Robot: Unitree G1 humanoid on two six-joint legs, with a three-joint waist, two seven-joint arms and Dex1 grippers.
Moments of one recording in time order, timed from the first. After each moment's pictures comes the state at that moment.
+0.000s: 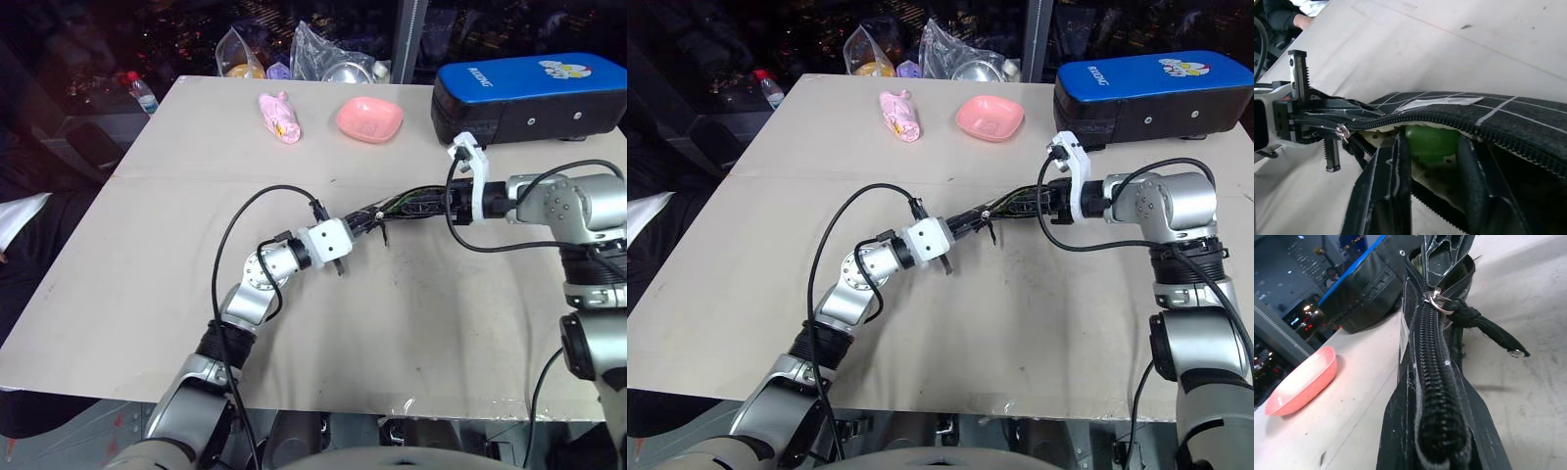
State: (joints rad) left arm -0.49 0.32 -0.24 0.28 0.11 -0.41 -0.62; right arm -0.89 -0.58 0.05 0.20 0.55 1.20 0.81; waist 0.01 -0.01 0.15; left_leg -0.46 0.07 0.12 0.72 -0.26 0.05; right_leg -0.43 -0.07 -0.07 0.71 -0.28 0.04
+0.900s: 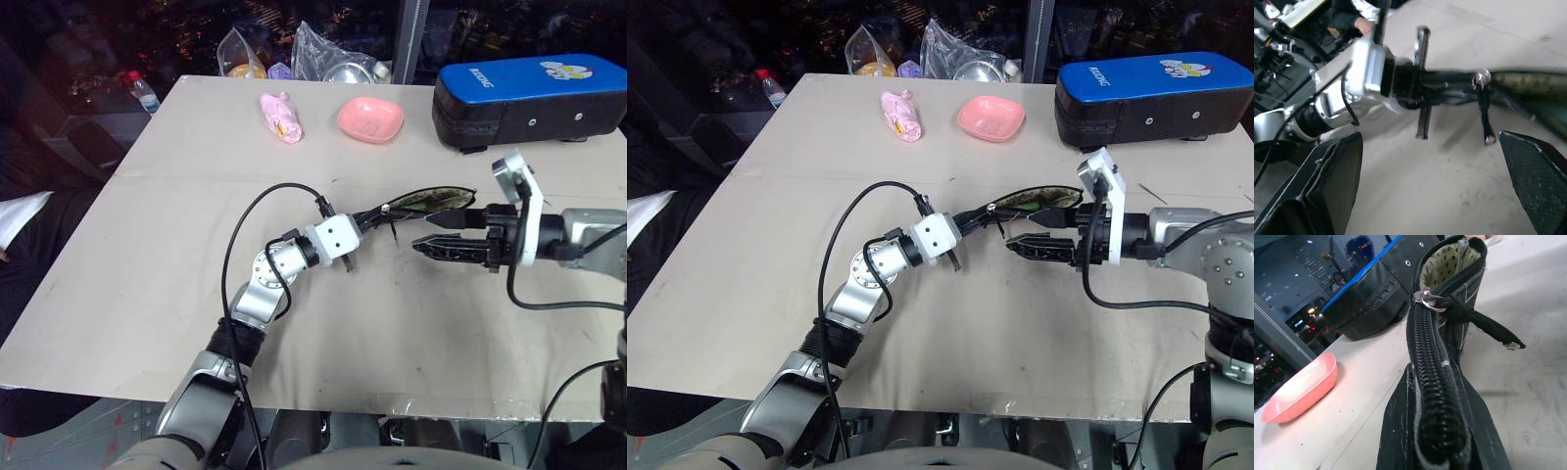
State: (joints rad) left arm -0.51 0.28 -0.24 0.31 0.11 -0.41 -0.61; right arm -0.54 -0.64 -0.20 -0.38 0.92 1.35 0.73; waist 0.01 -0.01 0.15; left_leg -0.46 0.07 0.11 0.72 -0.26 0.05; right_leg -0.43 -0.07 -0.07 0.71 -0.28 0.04
